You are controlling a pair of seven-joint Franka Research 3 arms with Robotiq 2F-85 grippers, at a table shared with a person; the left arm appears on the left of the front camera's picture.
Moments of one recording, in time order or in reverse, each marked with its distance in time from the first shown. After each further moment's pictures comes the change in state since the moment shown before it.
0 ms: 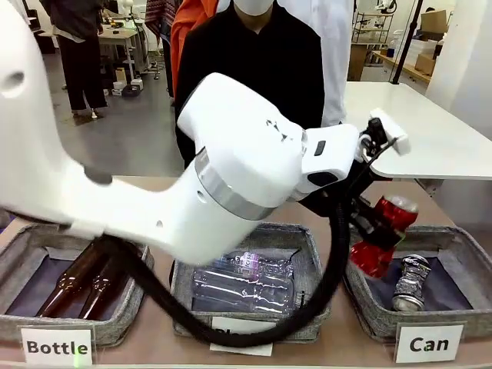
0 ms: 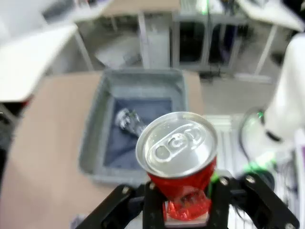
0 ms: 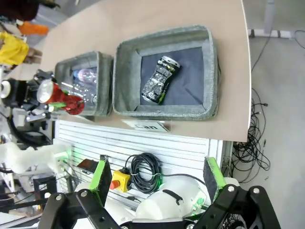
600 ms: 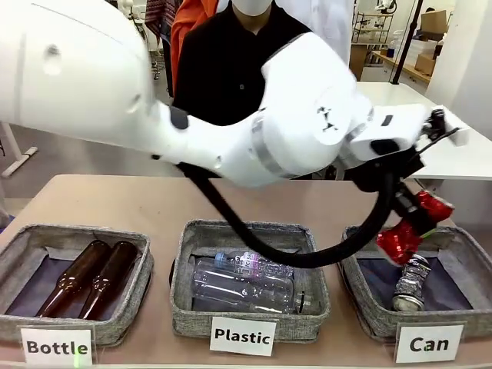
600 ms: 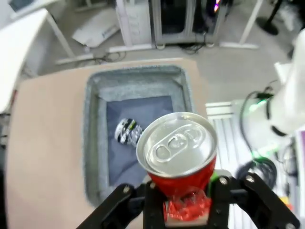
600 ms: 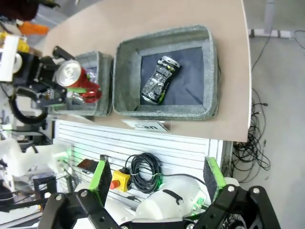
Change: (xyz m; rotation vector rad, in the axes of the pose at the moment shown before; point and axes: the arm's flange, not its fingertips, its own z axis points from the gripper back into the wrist) left arm 0.076 0.041 -0.067 -0.083 0.174 -0.028; right arm 0.000 0.000 0.000 0.000 0.001 0.000
